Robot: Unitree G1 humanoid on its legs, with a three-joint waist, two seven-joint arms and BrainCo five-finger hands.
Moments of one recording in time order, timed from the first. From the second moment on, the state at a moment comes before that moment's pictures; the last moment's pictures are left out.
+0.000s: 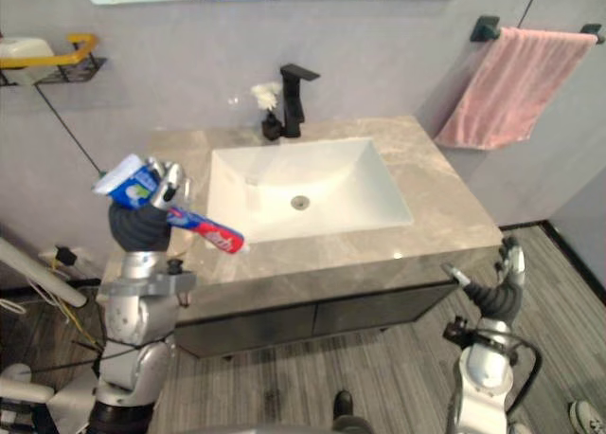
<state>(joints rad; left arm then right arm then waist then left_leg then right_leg) 0.02 0.14 -0.11 -0.47 -0.34 -0.28 0.09 0.22 -0.04 -0.45 -0.05 -0.02 -0.17 -0.17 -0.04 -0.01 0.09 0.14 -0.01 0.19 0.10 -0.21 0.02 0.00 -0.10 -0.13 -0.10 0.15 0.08</state>
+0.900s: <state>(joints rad) -0.11 0.11 -0.09 -0.47 -0.28 -0.26 0.14 0.34 0.07 -0.34 0.53 0.23 -0.10 0.00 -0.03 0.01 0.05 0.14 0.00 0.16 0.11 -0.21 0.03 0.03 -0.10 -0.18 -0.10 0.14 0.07</state>
